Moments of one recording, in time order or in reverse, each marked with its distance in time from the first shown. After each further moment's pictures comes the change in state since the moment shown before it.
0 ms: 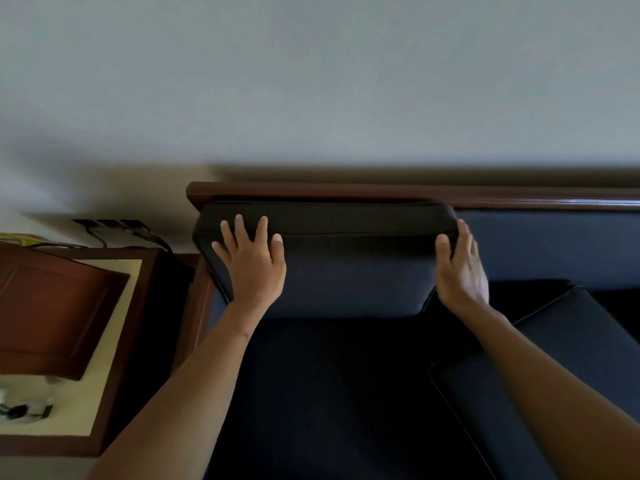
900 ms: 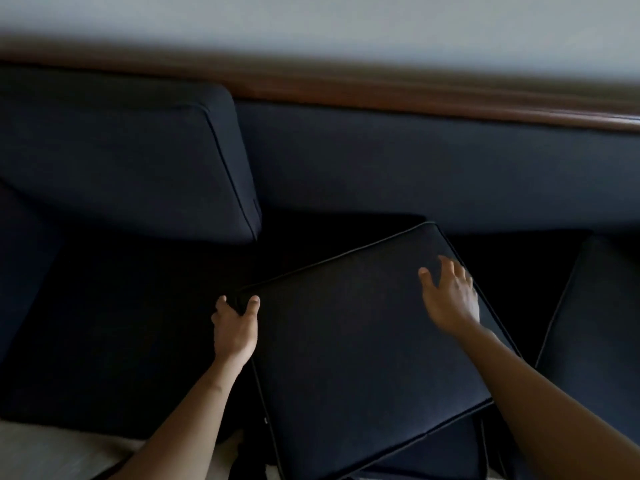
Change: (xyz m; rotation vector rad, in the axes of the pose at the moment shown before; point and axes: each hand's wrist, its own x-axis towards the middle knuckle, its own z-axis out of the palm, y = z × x) left_hand -0.329 0.243 0.293 -0.426 -0.247 -0.873; right_hand 0.049 0.444 -0.166 -0.279 -0.274 0.045
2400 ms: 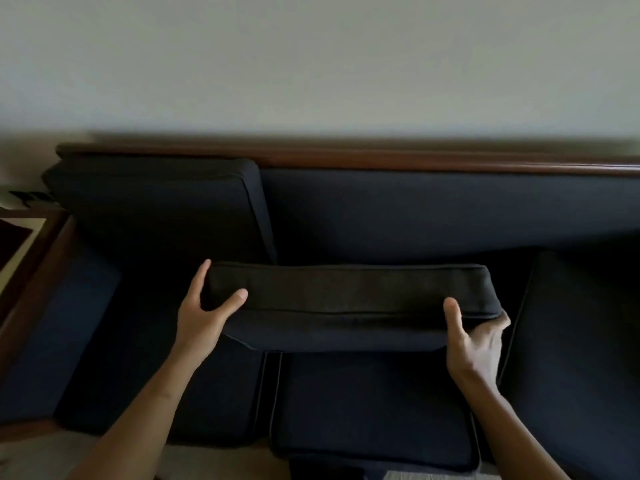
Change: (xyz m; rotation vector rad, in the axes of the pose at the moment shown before) left_hand -0.085 0.065 -0.166 -0.212 -0.135 0.547; right_hand -0.170 -0.016 -0.100 0.657 0.355 0.171
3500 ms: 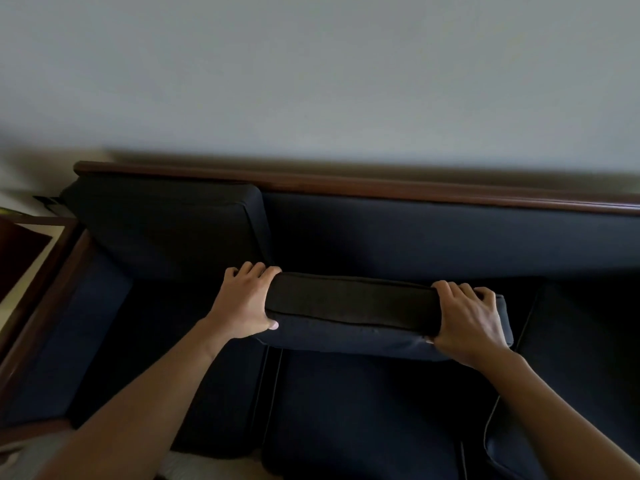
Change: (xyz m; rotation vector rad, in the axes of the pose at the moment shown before) left_hand 0.055 0.090 0.059 1.266 -0.310 0.491; right_hand 0.109 -0.073 -0.015 -1.029 -0.371 -0.793
